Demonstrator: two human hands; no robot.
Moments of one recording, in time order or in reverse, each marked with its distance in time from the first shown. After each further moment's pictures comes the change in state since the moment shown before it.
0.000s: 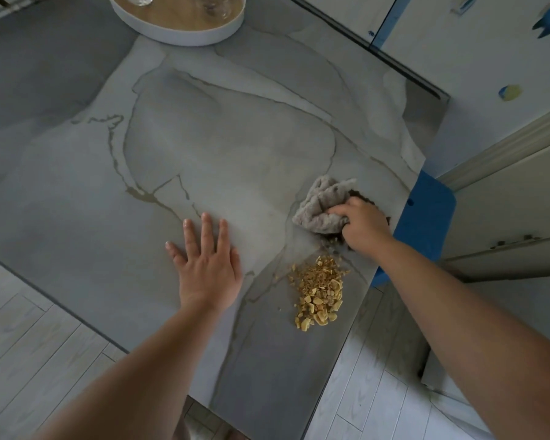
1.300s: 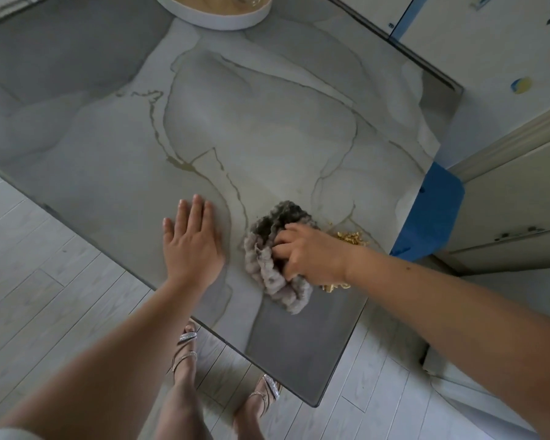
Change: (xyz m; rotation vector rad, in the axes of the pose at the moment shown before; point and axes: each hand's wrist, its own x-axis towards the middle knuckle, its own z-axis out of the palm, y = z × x) left_hand -0.023 -0.076 -0.010 -0.093 0.116 0.022; right_hand -0.073 -0.103 0.046 -0.492 -0.194 -1.146
